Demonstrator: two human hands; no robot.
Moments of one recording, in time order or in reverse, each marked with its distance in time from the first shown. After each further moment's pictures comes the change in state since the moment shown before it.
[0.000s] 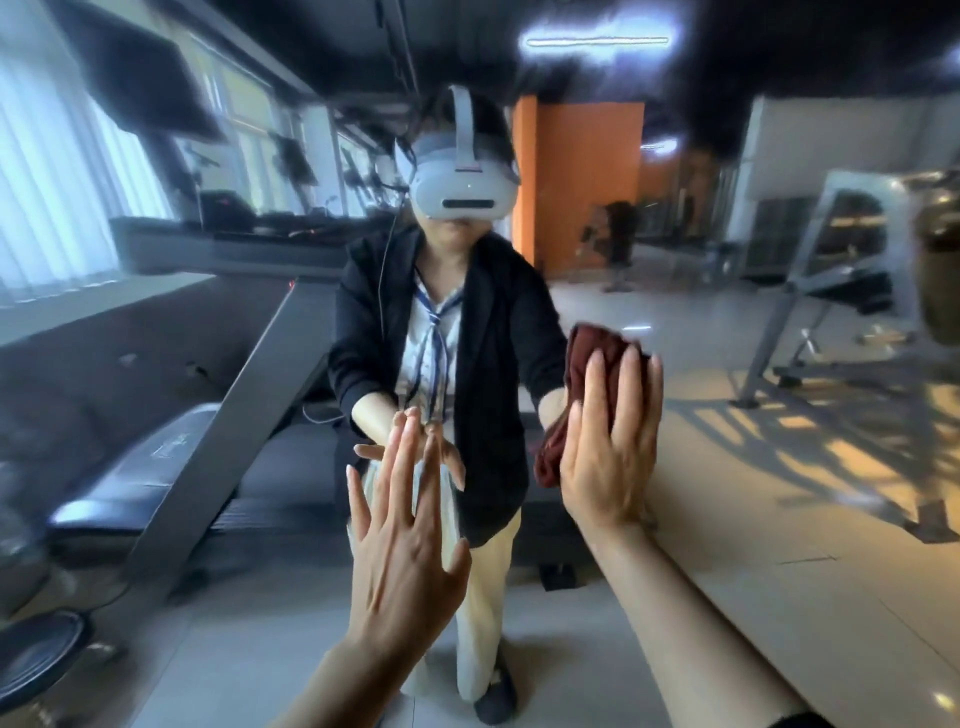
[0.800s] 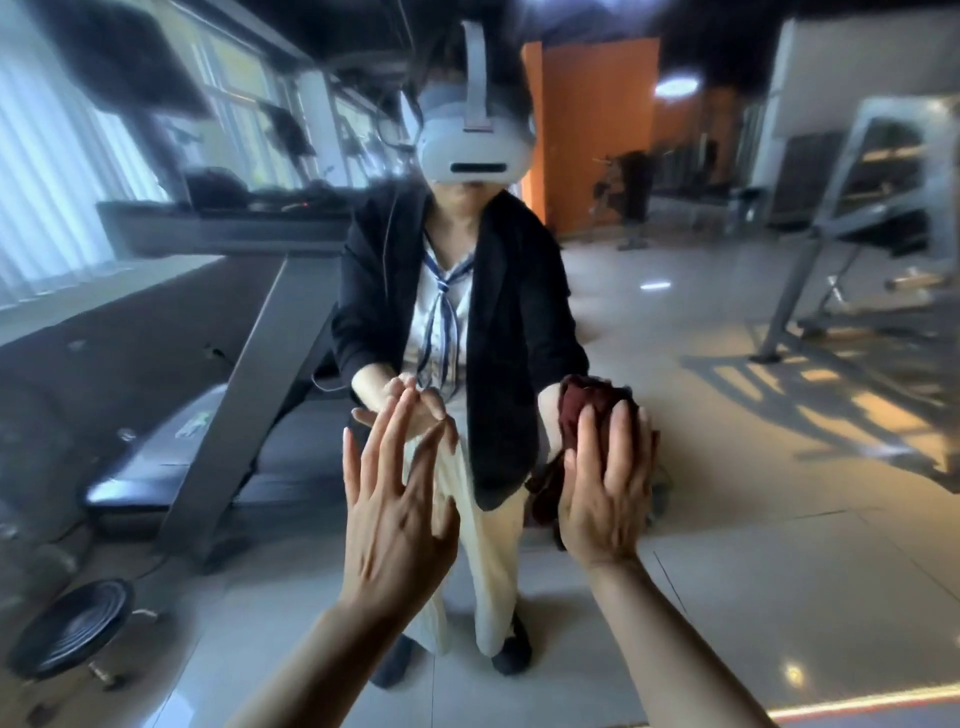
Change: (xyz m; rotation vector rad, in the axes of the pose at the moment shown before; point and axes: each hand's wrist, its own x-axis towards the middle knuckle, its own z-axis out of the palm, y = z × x) left_hand 0.008 0.015 0.013 0.022 0.105 0.095; right_hand -0.085 0.025 -0.014 0.023 -0.068 0.060
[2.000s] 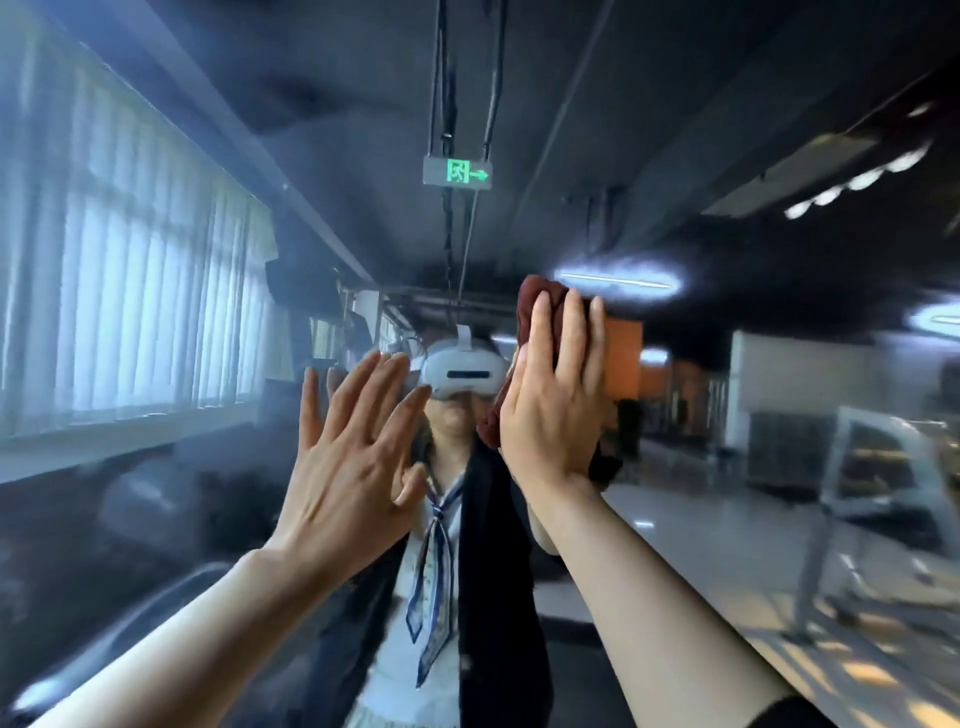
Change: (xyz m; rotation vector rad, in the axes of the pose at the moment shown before) left_hand 0.126 -0.284 -0.250 0.297 0.301 0.161; right_hand 0.281 -0.389 0.103 0.050 0.245 -0.144
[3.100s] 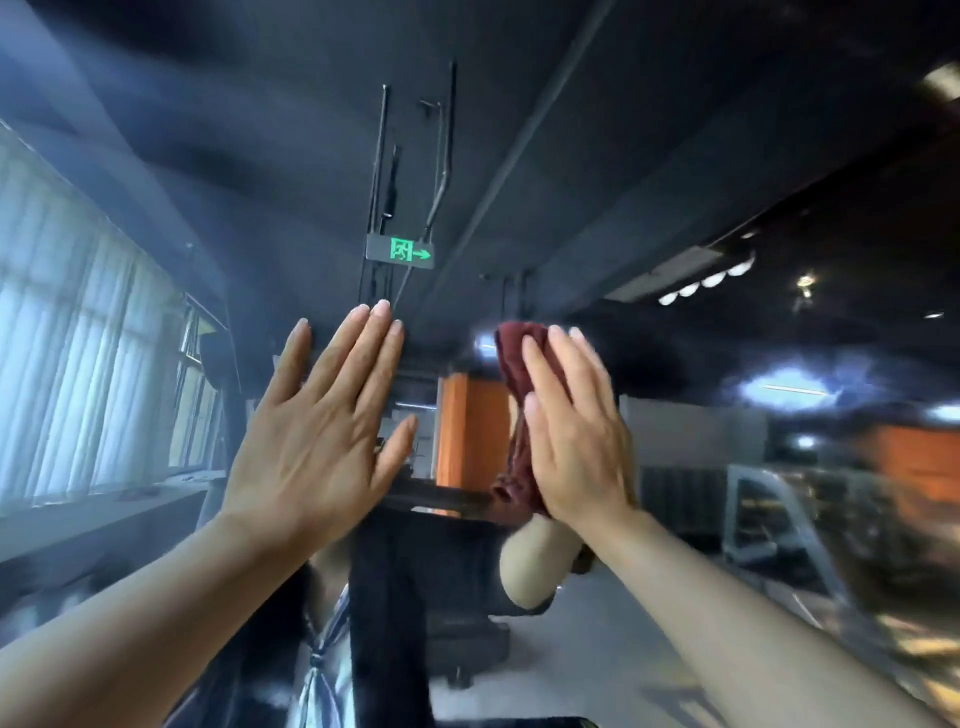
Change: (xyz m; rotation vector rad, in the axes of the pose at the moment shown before) left_hand 0.080 -0.196 -0.022 0.124 0.265 0.153; right_hand 0.056 -0.106 0.046 -0.066 -0.067 -0.257
